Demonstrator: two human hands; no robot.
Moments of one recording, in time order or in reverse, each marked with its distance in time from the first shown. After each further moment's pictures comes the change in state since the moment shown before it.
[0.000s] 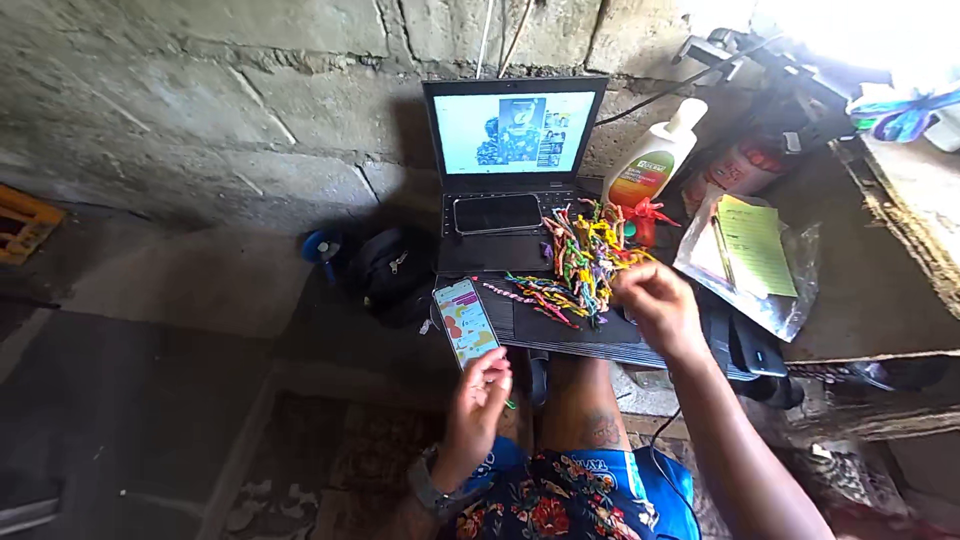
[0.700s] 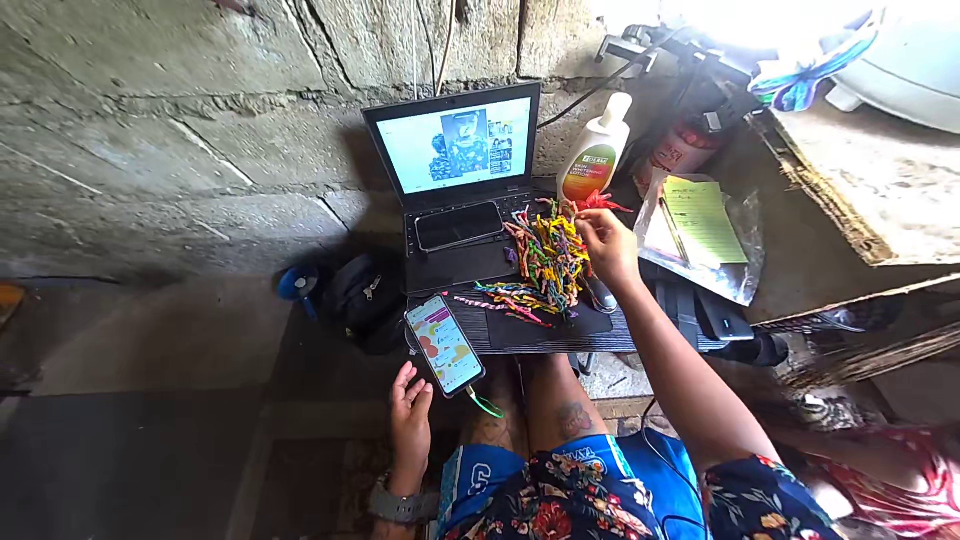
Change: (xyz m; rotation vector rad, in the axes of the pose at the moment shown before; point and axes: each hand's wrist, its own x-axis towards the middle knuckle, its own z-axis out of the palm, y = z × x) left_hand 0.010 -0.039 -0.057 0.228 0.344 -0.314; right_hand 0.069 0.027 -0.016 -0.580 0.286 0.045
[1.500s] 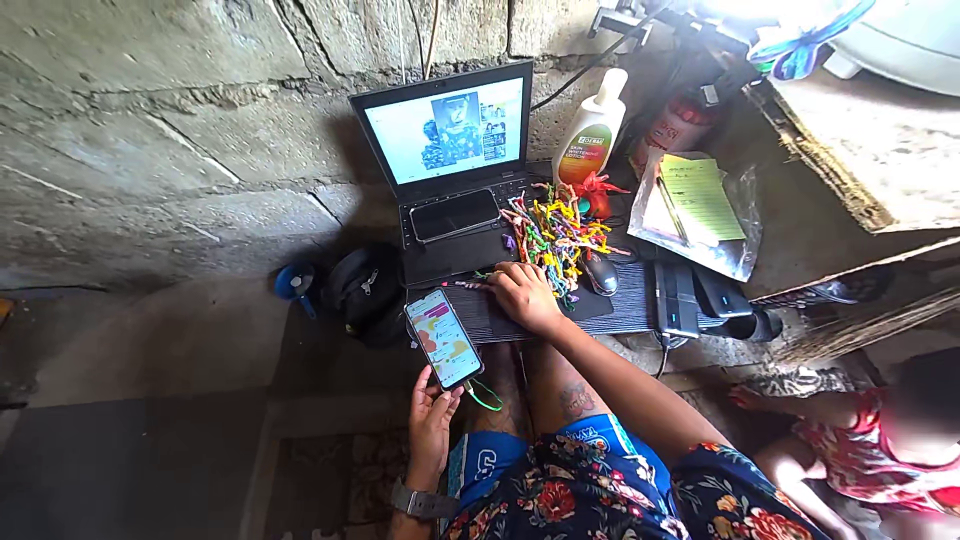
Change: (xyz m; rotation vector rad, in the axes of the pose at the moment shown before) left_hand -0.014 -0.027 0.001 -0.412 -0.135 -0.202; right_hand -0.080 0.001 0.116 -0.337 -0.164 -0.511
